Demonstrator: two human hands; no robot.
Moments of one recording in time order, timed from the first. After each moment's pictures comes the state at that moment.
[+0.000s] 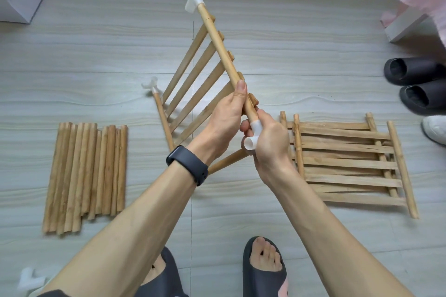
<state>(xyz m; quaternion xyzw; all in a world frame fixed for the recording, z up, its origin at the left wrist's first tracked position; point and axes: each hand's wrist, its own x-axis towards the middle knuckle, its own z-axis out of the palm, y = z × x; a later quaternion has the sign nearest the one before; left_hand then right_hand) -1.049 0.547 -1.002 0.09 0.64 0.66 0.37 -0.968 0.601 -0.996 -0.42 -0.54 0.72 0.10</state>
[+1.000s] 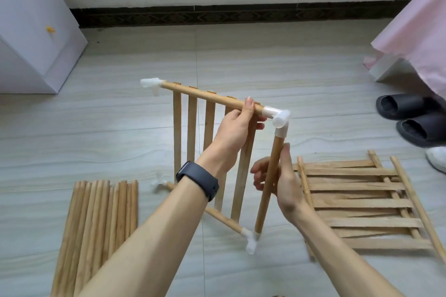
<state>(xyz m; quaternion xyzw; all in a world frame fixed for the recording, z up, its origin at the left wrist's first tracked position) -1.098 0.576 -0.956 0.12 0.64 0.67 0.35 -0.967 0.643 -1.027 -0.33 -0.58 0.74 0.10</state>
